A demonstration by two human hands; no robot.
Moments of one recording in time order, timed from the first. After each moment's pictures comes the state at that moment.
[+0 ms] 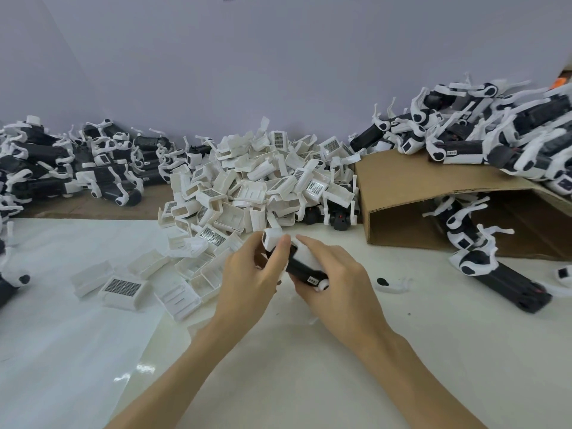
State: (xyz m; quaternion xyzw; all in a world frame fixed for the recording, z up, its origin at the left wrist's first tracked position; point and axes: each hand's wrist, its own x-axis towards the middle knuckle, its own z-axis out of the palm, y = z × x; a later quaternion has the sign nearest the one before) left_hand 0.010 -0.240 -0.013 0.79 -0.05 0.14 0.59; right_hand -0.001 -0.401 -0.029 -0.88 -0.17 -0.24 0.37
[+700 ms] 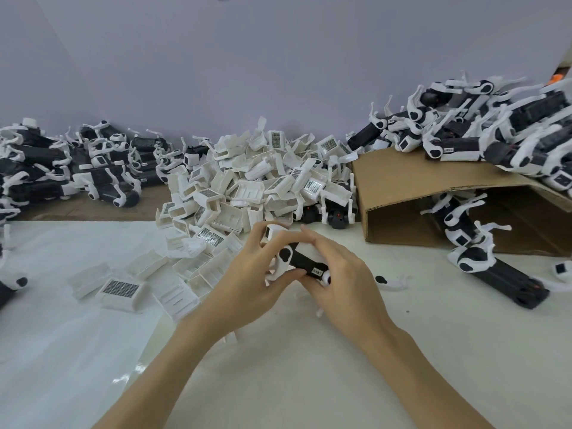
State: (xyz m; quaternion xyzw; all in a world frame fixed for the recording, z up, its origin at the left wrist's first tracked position) left_hand 0.023 -0.221 -0.017 0.85 -0.32 0.16 0.39; right_hand 0.005 -0.410 -0.030 -0.89 -0.15 -0.22 0.36
